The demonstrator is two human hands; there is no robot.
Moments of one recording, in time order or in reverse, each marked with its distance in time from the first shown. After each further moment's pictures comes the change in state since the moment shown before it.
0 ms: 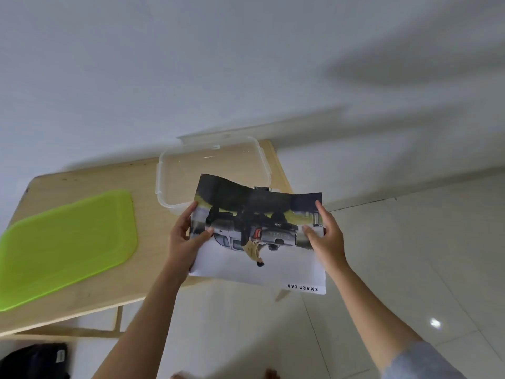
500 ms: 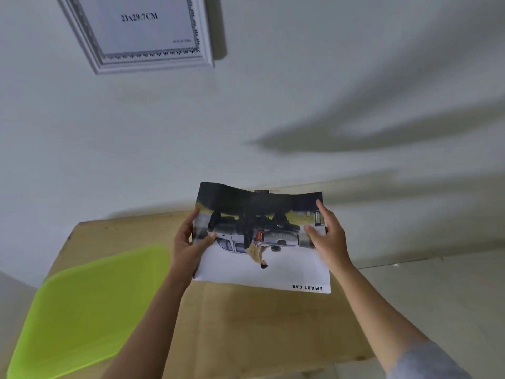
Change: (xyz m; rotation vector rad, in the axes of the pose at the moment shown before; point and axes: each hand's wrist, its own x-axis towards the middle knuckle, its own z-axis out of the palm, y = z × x) left_hand 0.137 0.067 -0.071 0.011 0.162 0.069; right_hand 0.148 -0.087 0.113 -0.056 -0.081 -0.176
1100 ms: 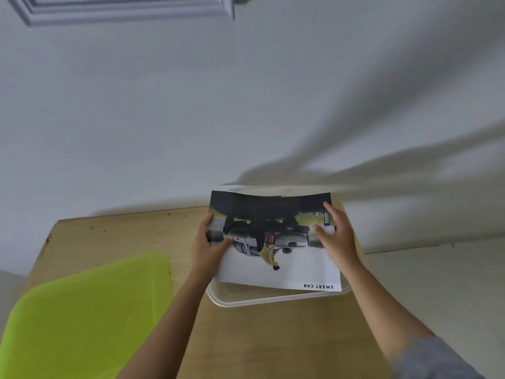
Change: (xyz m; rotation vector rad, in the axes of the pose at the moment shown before) left_hand 0.089 -0.059 0.014 0.363 0.024 -0.076; right_hand 0.076 0.050 0.056 -0.177 -0.054 0.147
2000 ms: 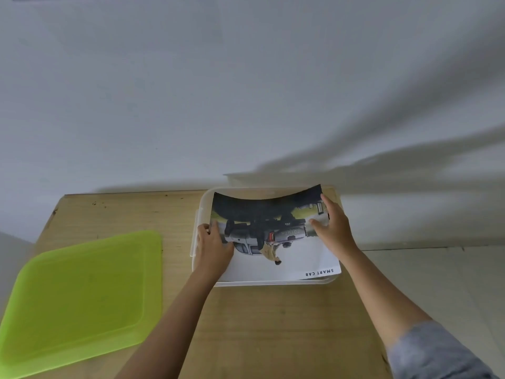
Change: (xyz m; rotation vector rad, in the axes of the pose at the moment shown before) left_hand -0.033 -0.008 0.036 0.555 -0.021 -0.086; right_hand 0.011 0.014 -0.022 -0.138 -0.160 -0.028
